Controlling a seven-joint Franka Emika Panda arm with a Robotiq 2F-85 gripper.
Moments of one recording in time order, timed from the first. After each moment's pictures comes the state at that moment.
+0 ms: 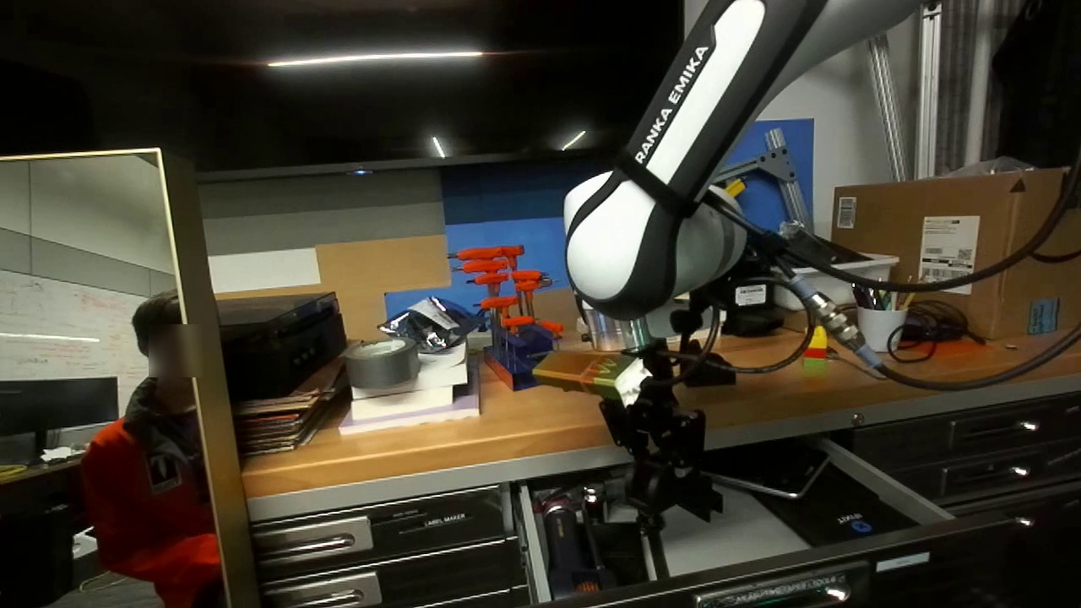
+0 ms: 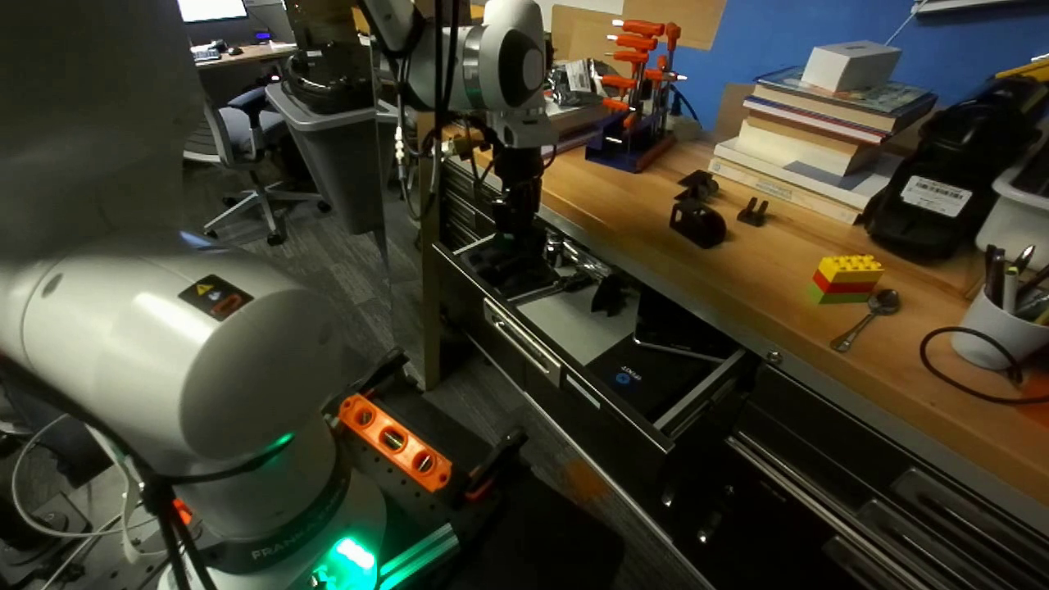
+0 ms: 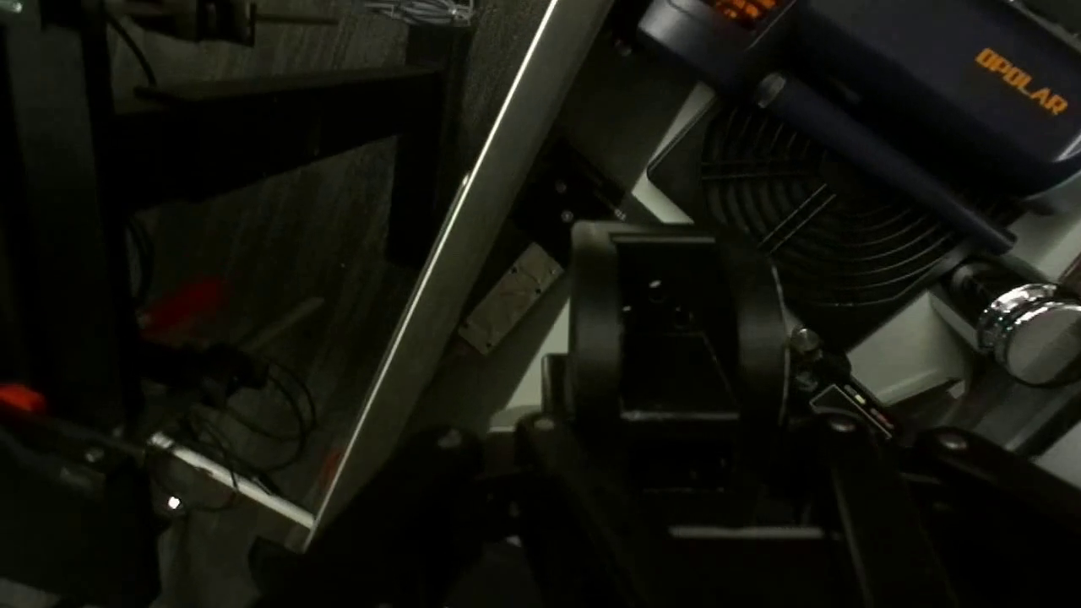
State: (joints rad) arm 0.22 0.20 0.02 -2.29 -0.15 2.33 1.68
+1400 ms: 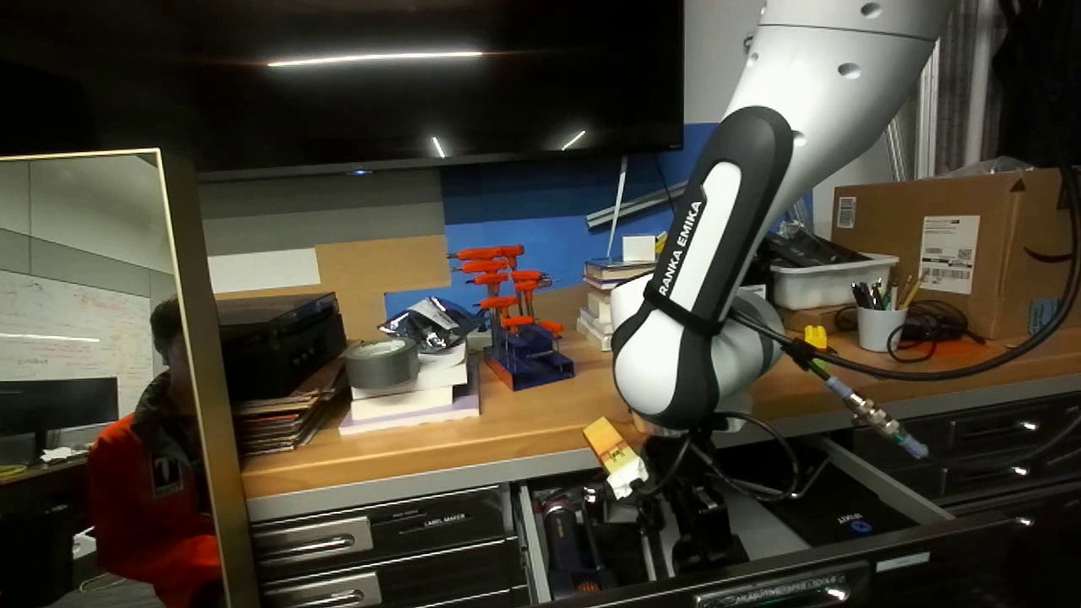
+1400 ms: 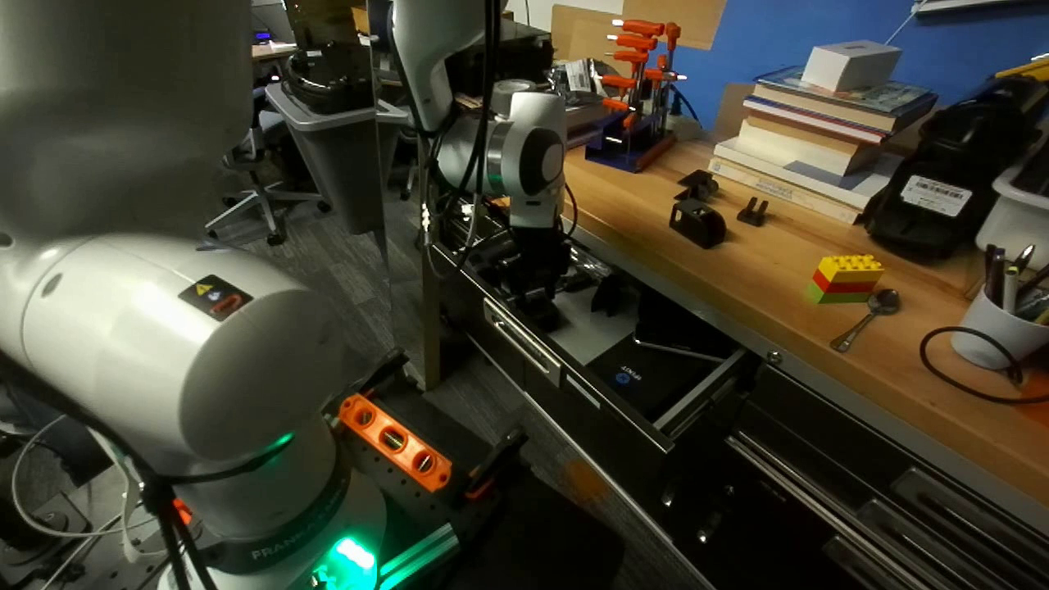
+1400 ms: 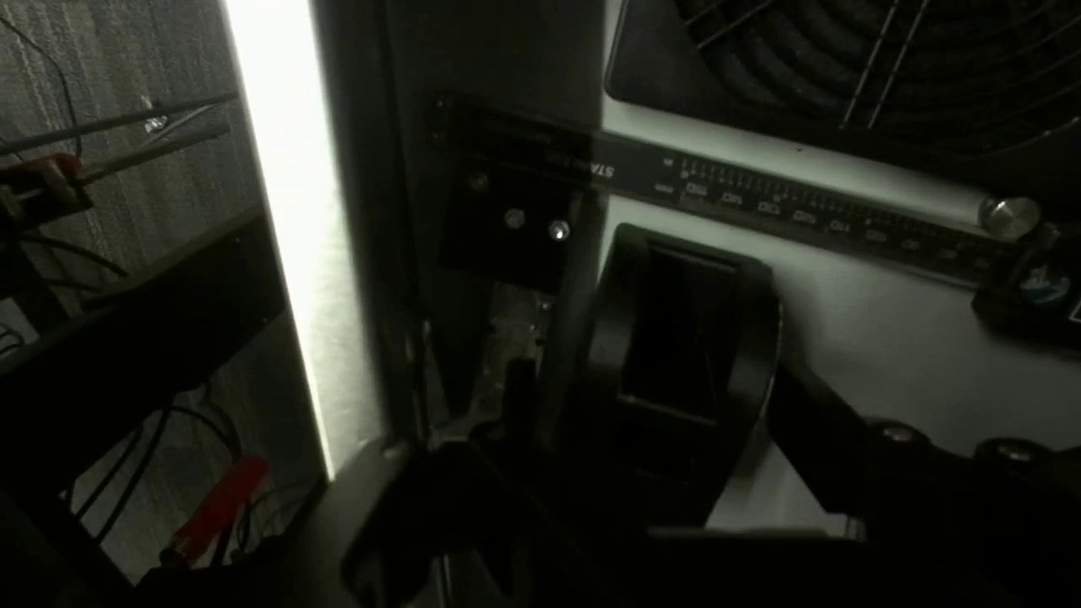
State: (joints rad) arm 0.22 0.42 -0.08 -2.33 -0.14 2.58 2.07
